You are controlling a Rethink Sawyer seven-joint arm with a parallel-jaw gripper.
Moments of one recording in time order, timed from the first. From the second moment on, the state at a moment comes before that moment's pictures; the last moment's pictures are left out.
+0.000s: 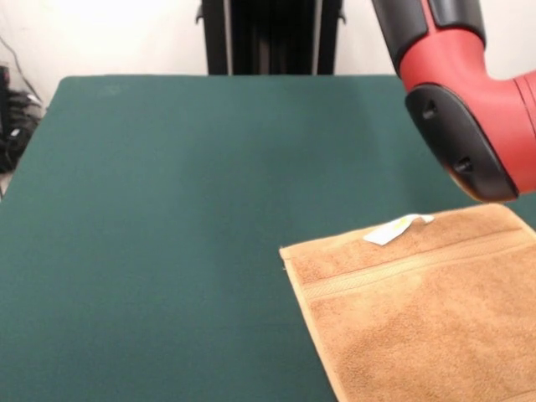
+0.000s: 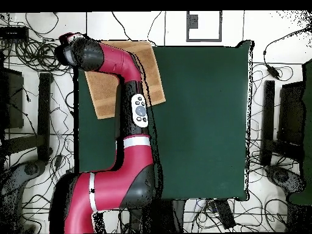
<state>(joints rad) 0.15 0.18 0.07 0.28 0.50 0.76 2.68</state>
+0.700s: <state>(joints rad) 0.15 0.18 0.06 0.26 0.50 0.78 2.68</state>
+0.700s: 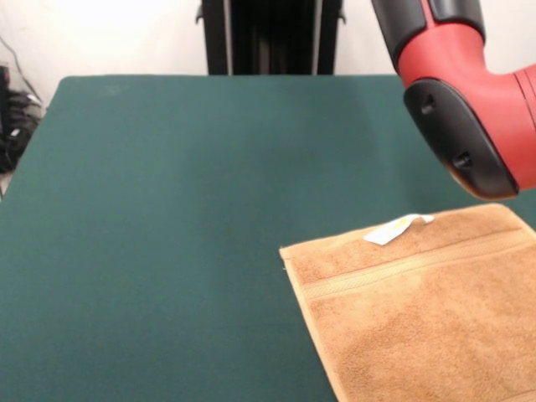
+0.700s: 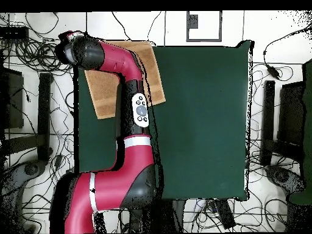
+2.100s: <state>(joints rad) 0.10 0.07 0.07 0.44 0.50 0.84 2.68</state>
